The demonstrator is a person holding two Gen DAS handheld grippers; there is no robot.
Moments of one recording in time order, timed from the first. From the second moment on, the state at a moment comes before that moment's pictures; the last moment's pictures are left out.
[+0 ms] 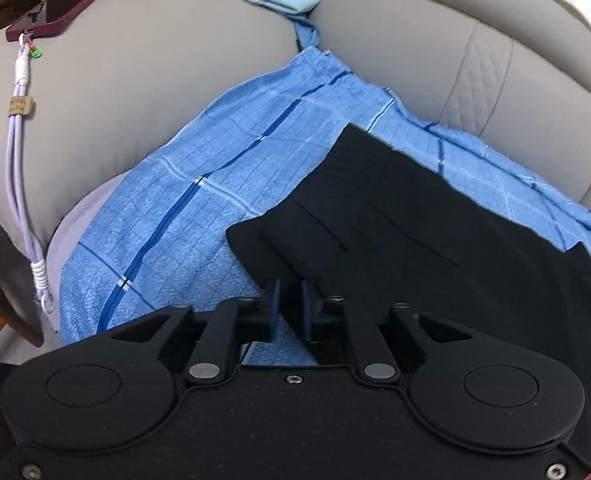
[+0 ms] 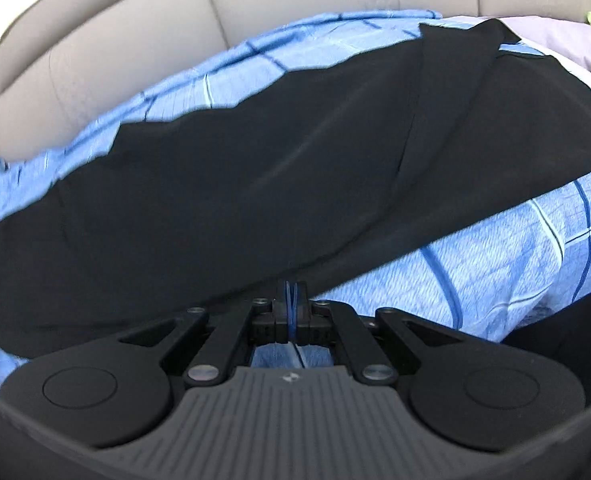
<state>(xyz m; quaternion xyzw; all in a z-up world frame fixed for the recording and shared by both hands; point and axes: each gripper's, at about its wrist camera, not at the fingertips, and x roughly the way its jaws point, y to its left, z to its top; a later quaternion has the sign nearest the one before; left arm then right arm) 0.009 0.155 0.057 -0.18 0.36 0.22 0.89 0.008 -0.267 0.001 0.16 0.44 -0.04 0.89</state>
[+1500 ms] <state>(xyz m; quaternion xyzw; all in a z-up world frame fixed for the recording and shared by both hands) 0.059 0.172 0.036 -0.21 0.33 0.20 0.90 -0.001 -0.049 -0.032 -0.27 0.18 0.21 0.92</state>
